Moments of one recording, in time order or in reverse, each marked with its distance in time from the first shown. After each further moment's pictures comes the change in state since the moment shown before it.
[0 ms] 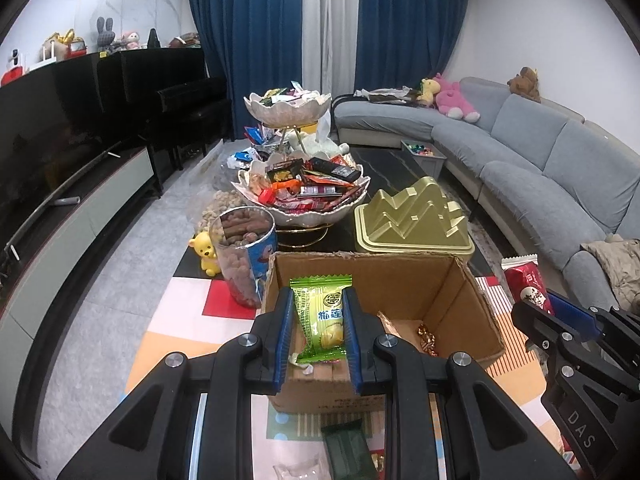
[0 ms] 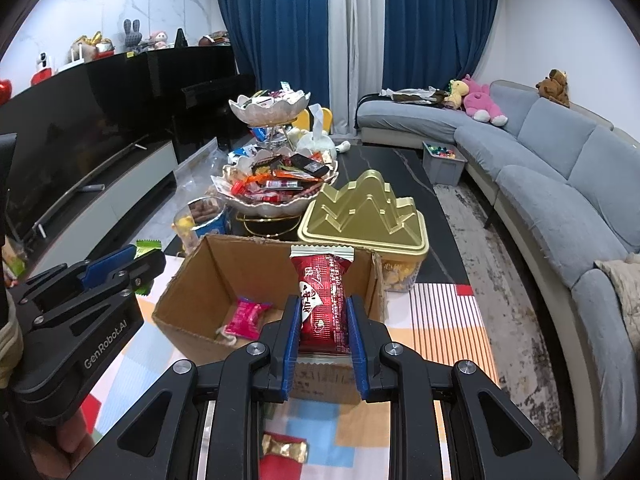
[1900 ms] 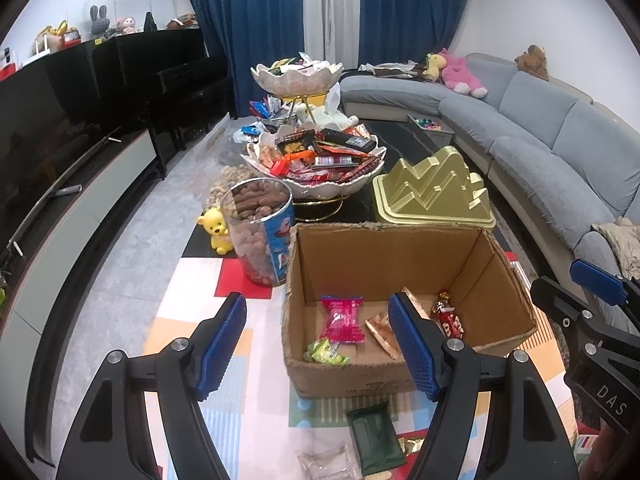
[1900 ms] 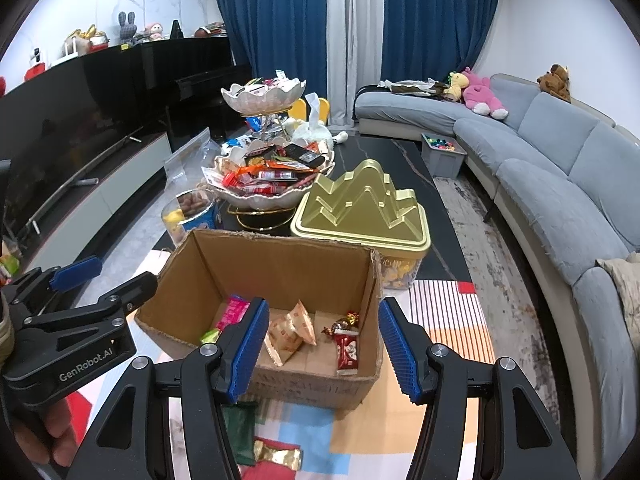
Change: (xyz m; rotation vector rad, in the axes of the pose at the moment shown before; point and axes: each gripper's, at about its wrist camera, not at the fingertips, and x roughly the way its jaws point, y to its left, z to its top) left arm 0.017 0.021 -0.009 0.019 0.094 0.025; right arm 0.017 -0.005 -0.002 -0.006 0.030 -0.007
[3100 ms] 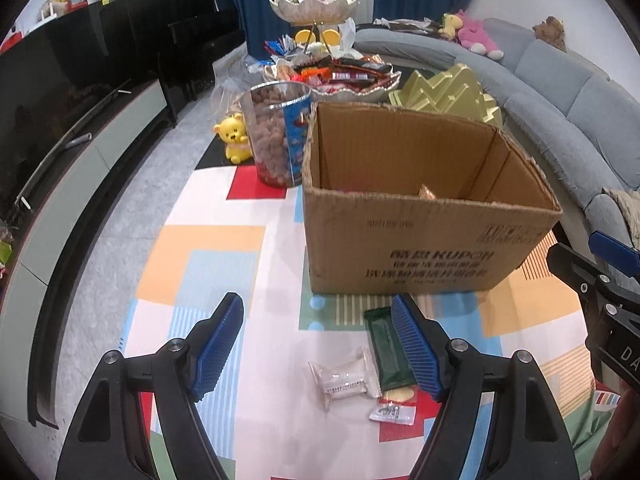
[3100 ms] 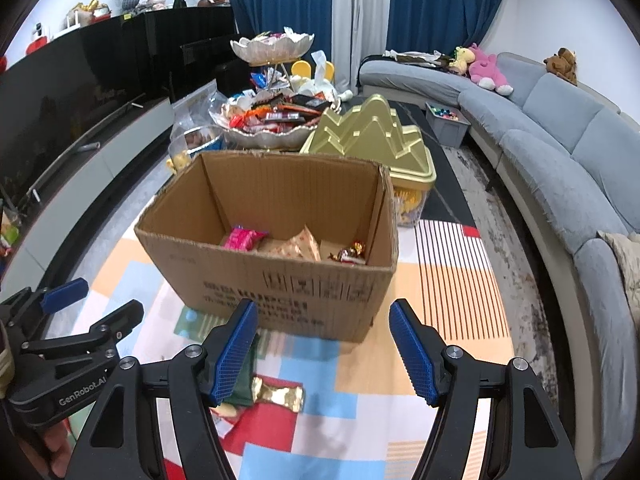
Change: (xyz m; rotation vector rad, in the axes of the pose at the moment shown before) left arm 0.002 0.007 -0.089 -0.025 0.177 0.034; right arm -0.001 0.011 -0.066 -0.019 0.121 -0.003
